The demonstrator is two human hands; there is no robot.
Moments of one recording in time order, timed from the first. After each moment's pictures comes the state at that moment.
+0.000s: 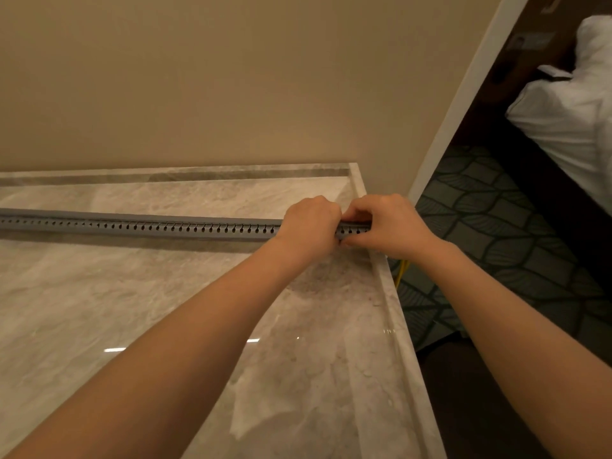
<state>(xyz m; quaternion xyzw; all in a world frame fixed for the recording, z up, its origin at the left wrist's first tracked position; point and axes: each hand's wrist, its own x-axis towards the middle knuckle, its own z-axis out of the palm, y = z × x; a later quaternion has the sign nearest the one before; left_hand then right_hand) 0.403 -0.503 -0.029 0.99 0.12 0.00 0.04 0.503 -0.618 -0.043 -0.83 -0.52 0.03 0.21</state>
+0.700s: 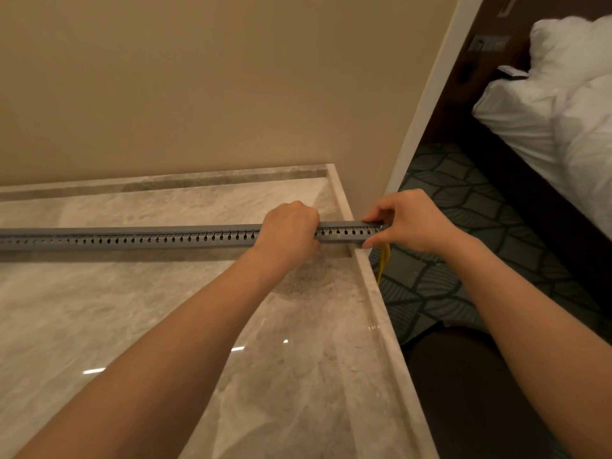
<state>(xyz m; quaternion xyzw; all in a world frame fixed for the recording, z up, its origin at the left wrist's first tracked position) 0.398 -0.503 -0.035 0.99 0.10 0.02 0.02 0.525 -0.663 -0.027 -0.87 -0.44 0.11 0.20</state>
